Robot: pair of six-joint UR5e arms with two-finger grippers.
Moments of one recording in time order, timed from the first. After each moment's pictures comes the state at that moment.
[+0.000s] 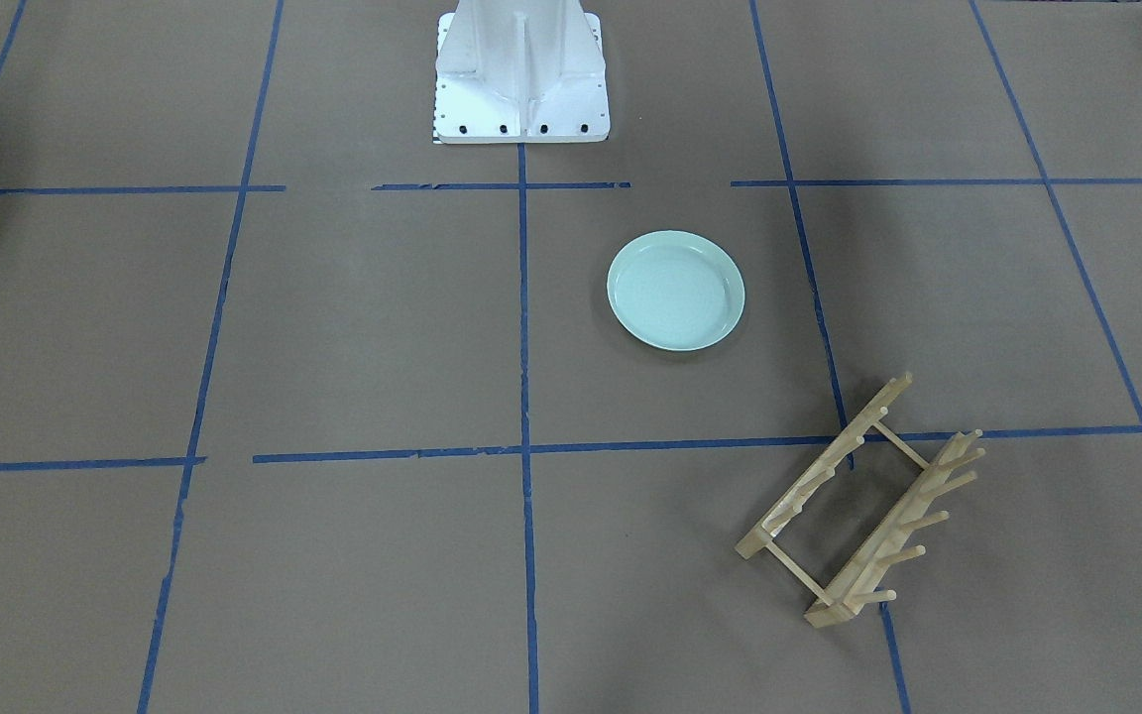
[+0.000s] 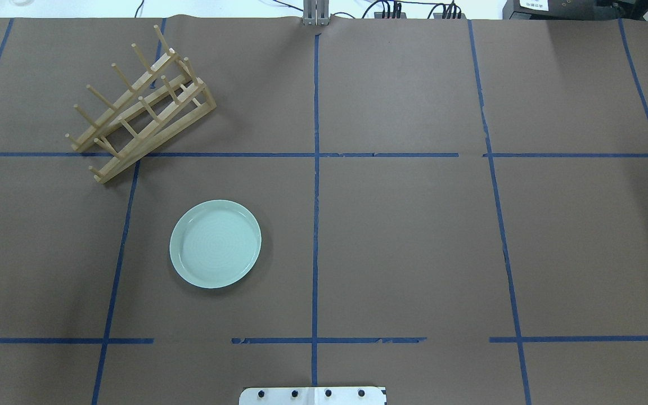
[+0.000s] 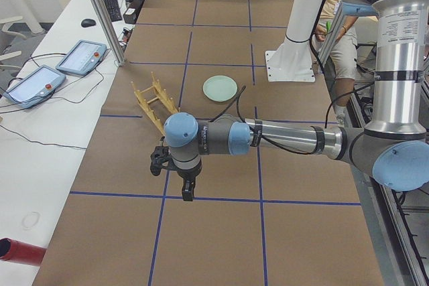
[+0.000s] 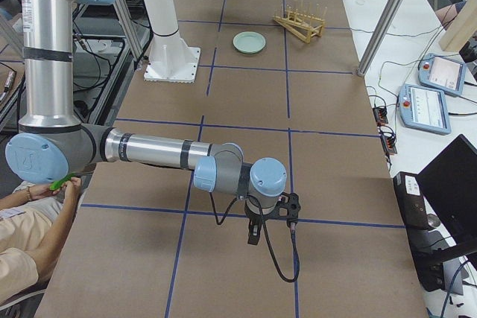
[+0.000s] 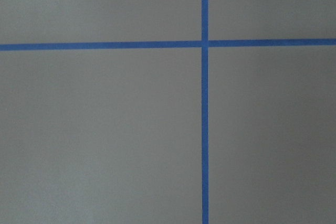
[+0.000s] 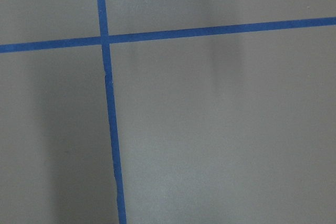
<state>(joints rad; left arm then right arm) -1.59 -1.53 -1.72 -1.46 -2.34 0.06 1.62 -1.63 1.56 -1.62 2.32 -0.02</state>
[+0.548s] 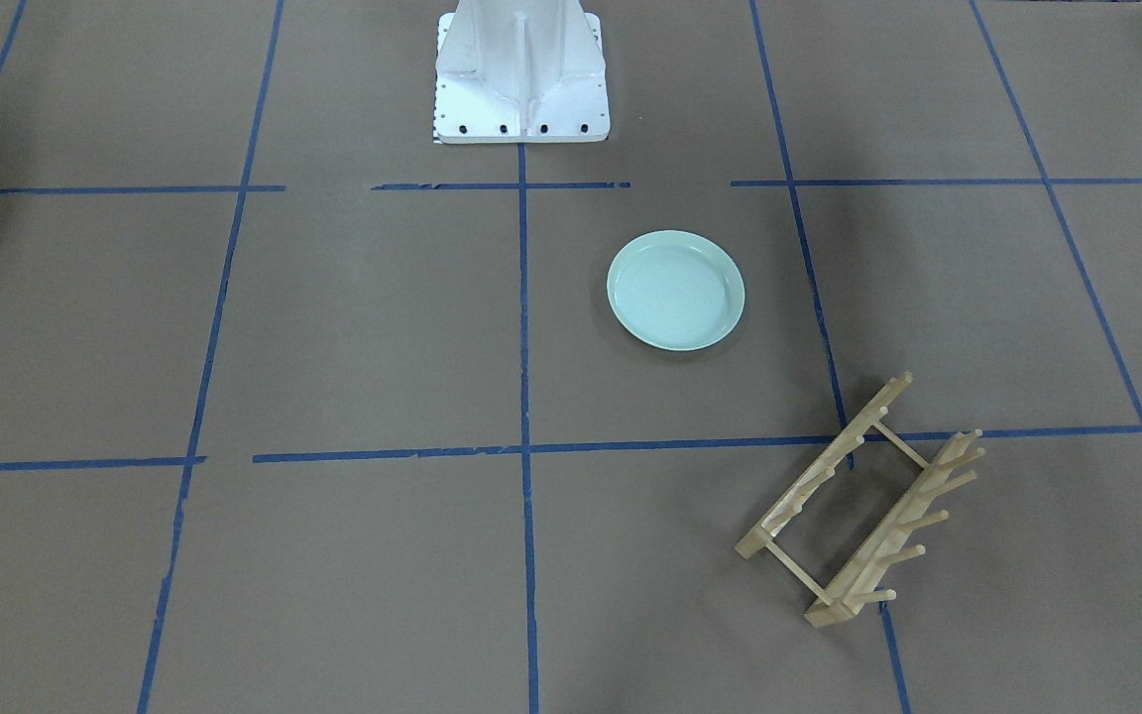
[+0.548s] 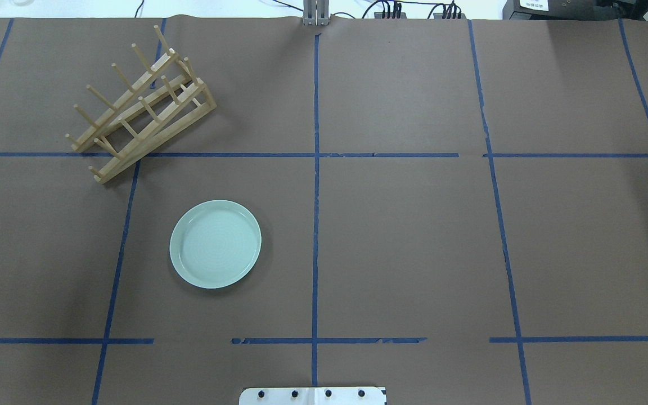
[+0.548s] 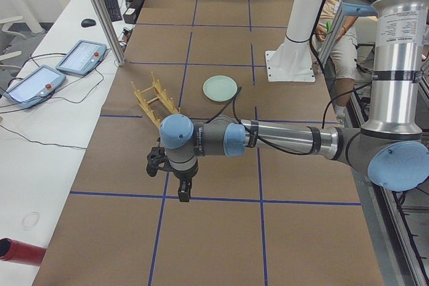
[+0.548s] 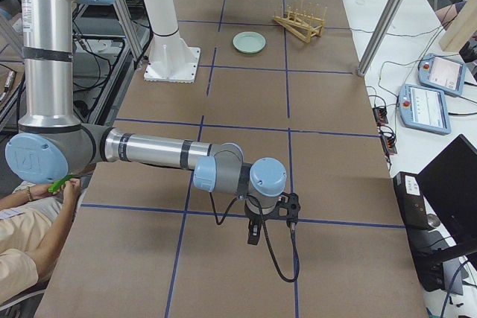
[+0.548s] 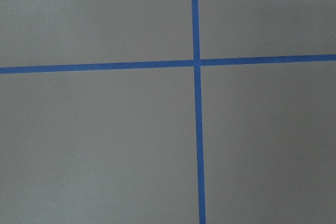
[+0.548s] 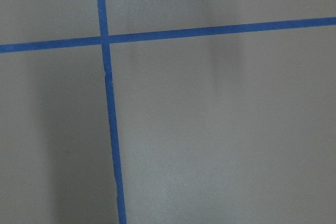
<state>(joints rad) -1.60 -1.55 -1.69 -1.46 -2.34 0.07 1.62 -1.63 1.56 -1.62 2.32 -0.02</state>
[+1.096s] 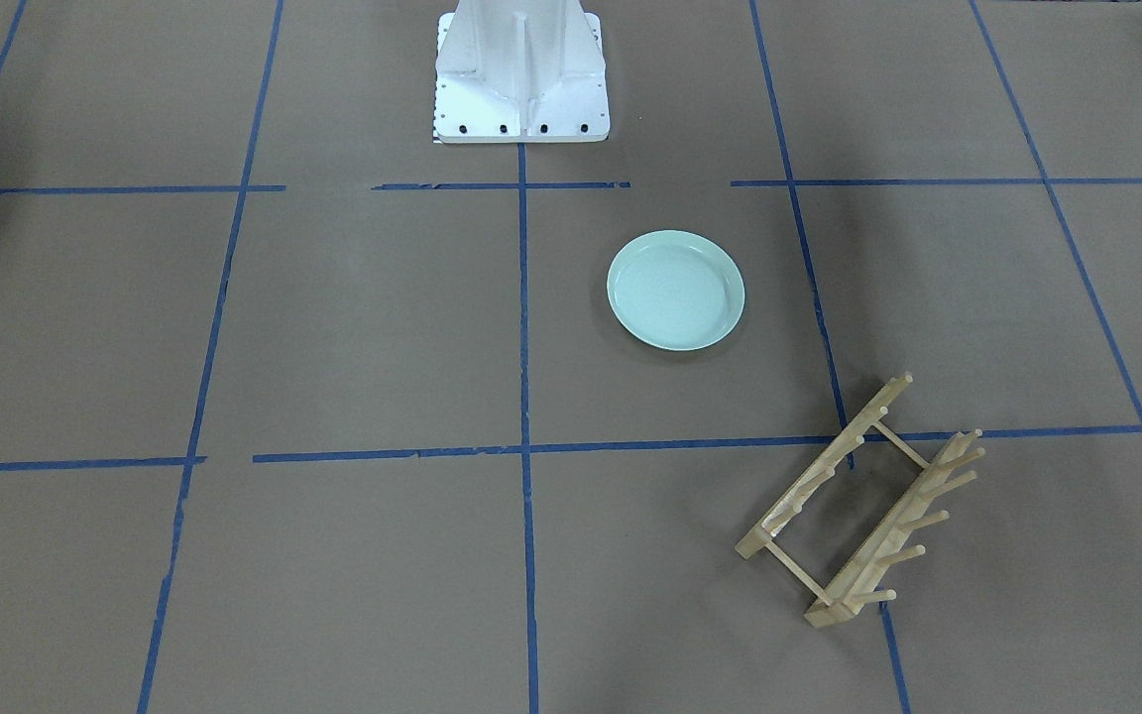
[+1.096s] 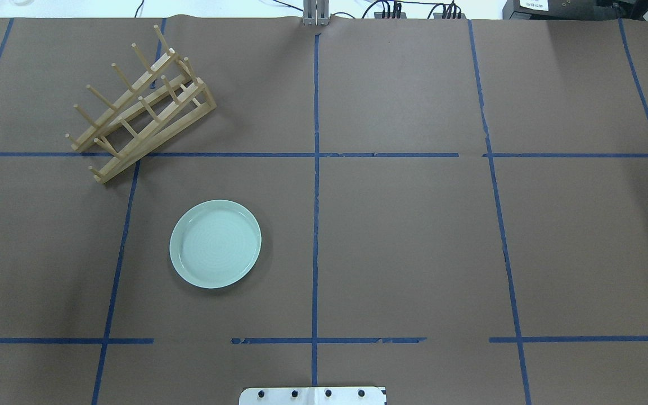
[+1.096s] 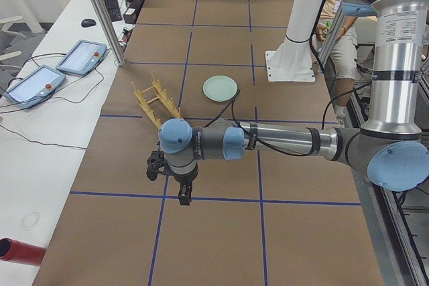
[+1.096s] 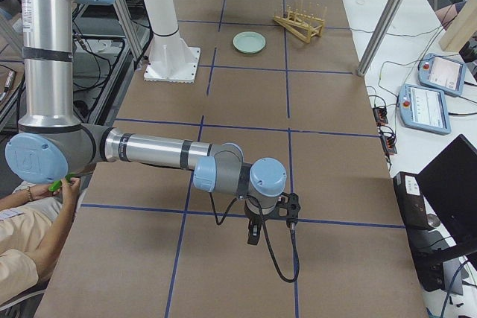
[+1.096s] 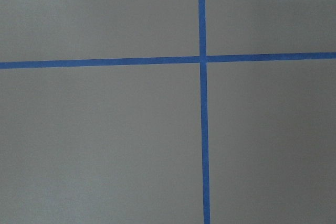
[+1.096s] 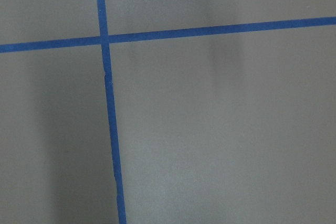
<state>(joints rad) -1.59 -1.55 -1.67 -1.47 -2.34 0.07 1.62 -1.63 1.56 -1.62 2.32 -0.02</state>
